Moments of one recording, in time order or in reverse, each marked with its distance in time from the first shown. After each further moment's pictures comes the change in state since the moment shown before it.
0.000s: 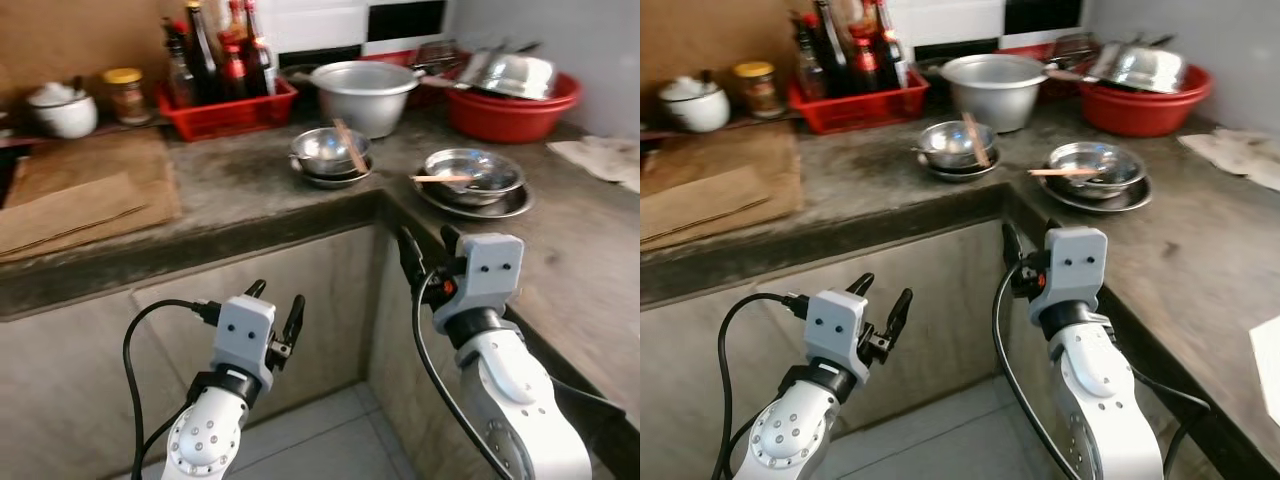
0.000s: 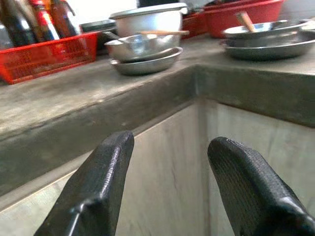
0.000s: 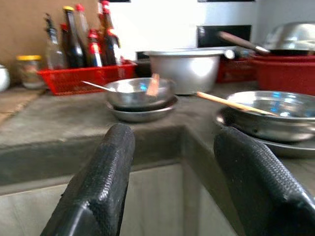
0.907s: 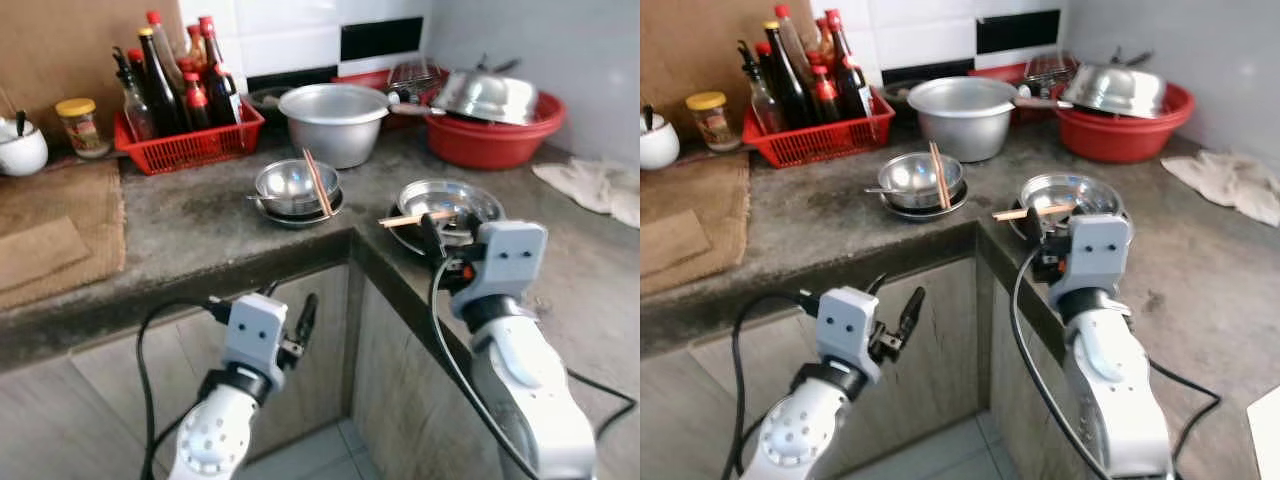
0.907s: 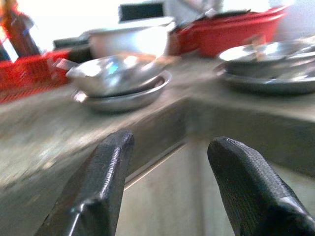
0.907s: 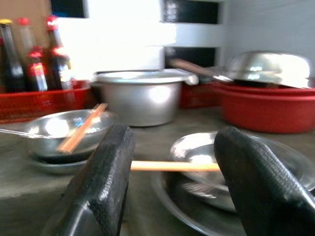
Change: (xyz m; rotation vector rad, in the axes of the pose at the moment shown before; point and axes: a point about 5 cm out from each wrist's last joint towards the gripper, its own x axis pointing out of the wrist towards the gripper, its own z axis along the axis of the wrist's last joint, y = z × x) left arm 0.002 0.003 -0.001 0.008 -0.009 0.009; right arm 0.011 -0.007 0.008 -0.019 -0.056 -0.036
